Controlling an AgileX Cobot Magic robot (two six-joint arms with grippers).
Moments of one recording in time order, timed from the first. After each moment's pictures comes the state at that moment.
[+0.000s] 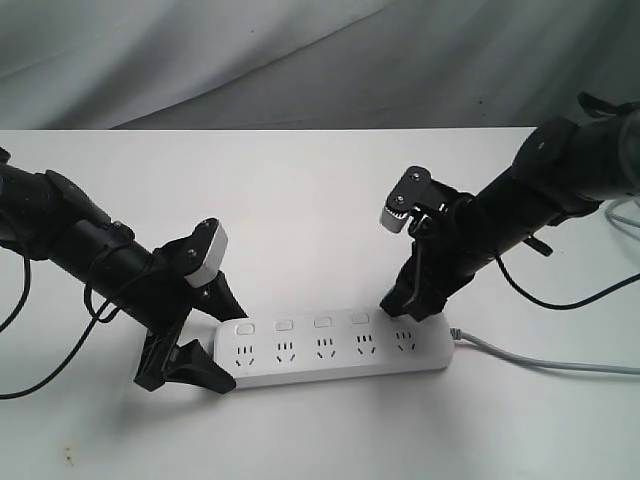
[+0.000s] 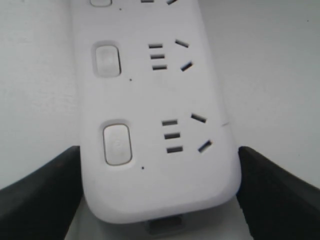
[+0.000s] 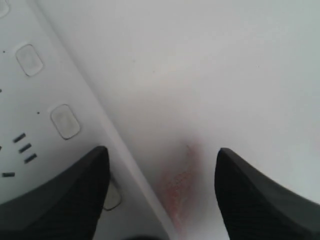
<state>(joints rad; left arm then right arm) -0.07 2.10 -1.06 -0.97 0.95 2.09 0.28 2.01 -1.13 0.70 0.64 -1.31</state>
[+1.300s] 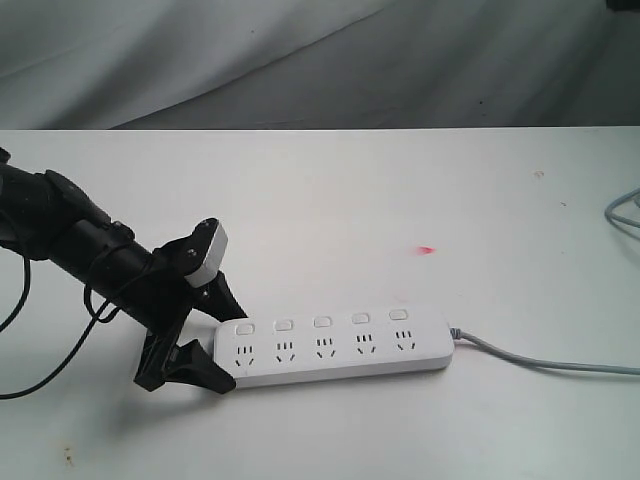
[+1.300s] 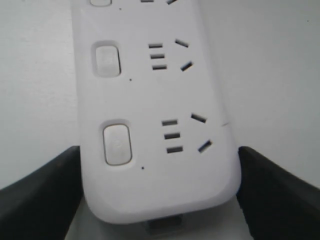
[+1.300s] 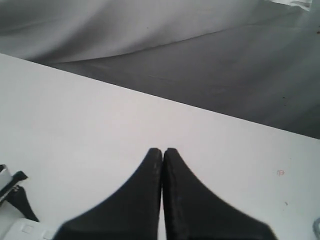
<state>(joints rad) -0.07 2.10 -1.06 -0.97 0.95 2.09 0.28 1.02 -1.11 0.15 0.62 -0.14</state>
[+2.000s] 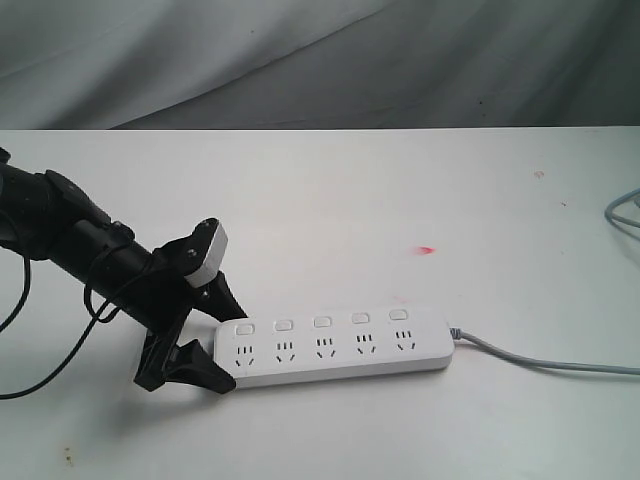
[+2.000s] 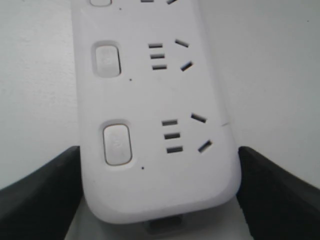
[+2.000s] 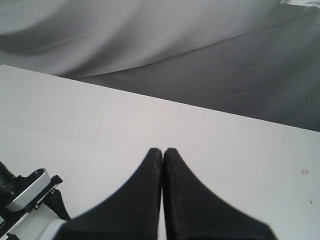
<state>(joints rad) -0.07 2.10 -1.06 -0.97 0.95 2.09 0.28 0.94 -1.11 0.23 0.67 -0.13</state>
